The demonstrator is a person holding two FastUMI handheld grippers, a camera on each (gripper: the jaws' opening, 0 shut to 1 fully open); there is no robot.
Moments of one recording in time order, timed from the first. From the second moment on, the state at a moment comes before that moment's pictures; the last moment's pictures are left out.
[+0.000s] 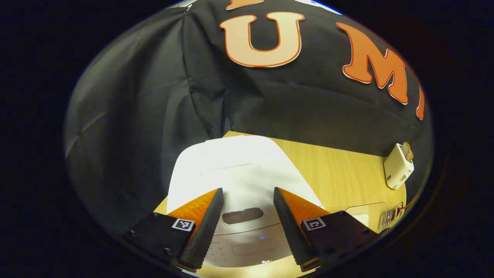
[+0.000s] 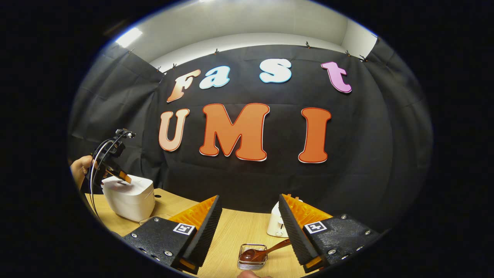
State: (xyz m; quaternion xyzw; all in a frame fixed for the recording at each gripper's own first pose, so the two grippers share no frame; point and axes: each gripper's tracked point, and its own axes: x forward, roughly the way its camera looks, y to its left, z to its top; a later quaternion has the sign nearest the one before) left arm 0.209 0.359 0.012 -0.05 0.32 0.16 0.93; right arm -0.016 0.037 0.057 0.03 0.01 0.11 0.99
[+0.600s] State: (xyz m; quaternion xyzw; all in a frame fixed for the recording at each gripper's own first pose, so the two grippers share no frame) left arm 0.182 0.312 0.111 0.00 0.12 0.10 0.99; right arm -0.016 0.068 0.050 0.03 -0.01 0.12 0.99
